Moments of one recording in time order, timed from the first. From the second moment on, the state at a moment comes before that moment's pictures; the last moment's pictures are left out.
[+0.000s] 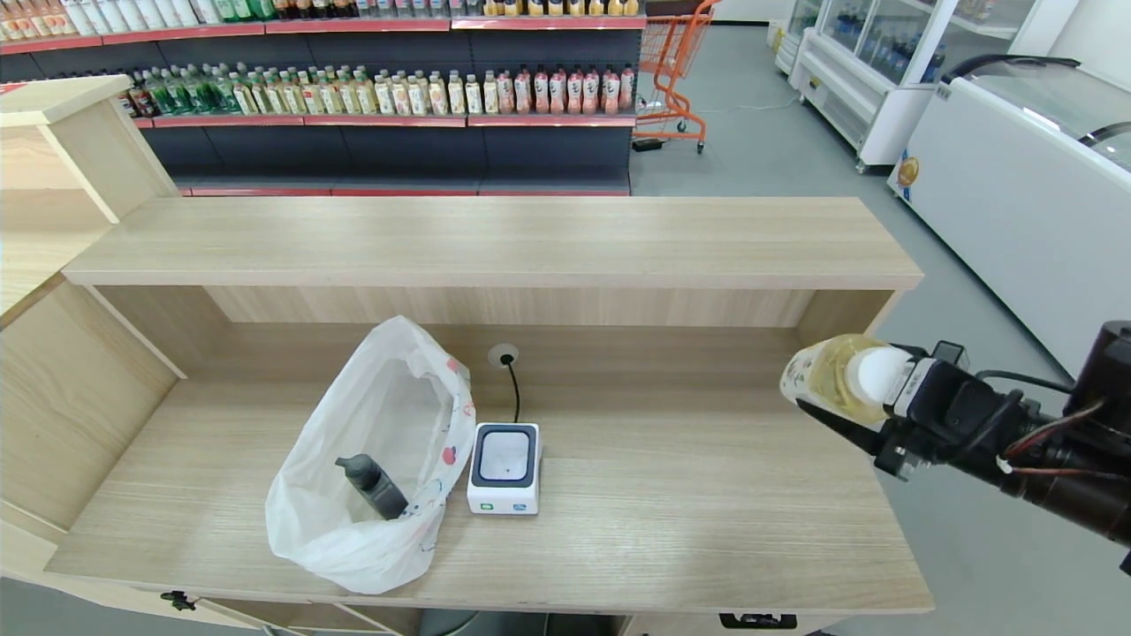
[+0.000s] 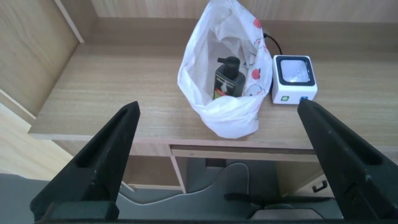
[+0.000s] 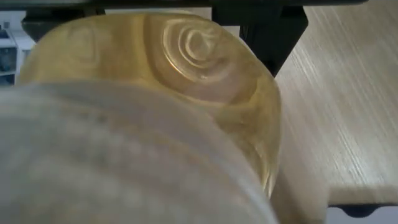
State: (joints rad) left arm 0.00 0.00 0.00 0.00 0.00 0.01; right arm 0.21 1.56 -0.39 -1.10 0.40 -1.00
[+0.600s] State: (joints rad) left arm 0.00 0.00 0.00 0.00 0.00 0.01; right arm 0.32 1.56 -0.30 -1.18 0.37 -1.07
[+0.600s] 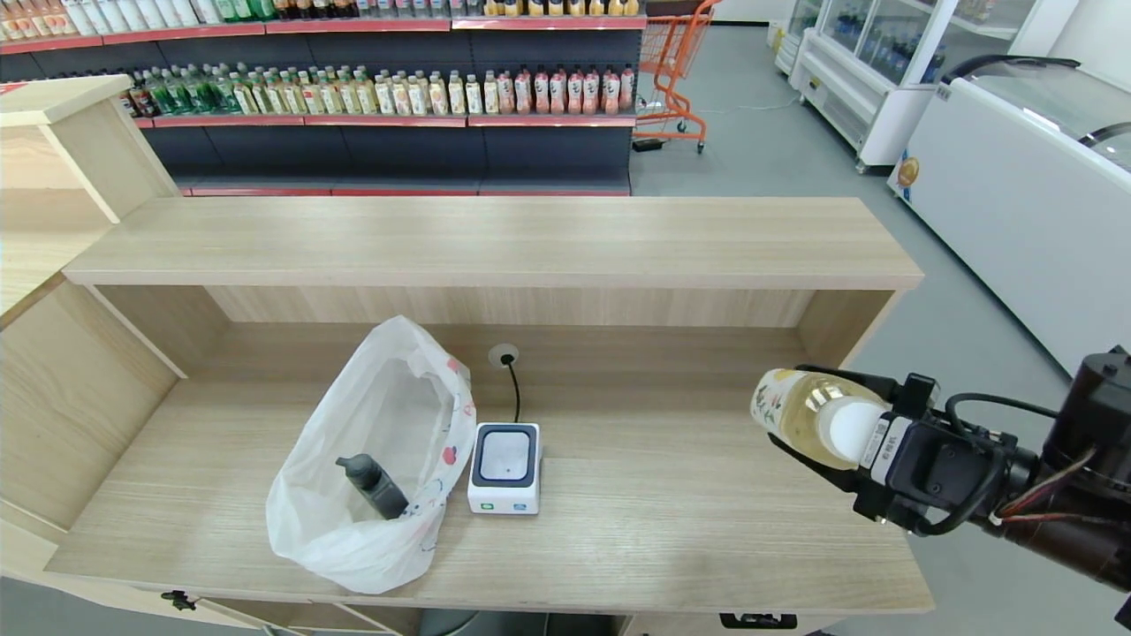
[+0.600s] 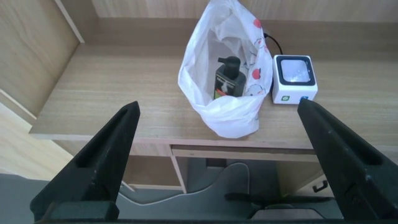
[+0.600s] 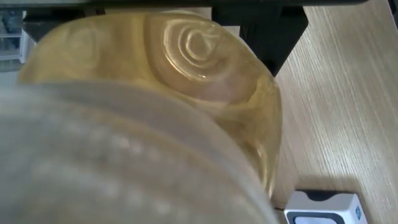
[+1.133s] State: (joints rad) left arm 0.00 0.00 0.00 0.00 0.00 0.00; right arm 0.35 1.48 -0.24 -1.29 0.29 -1.07
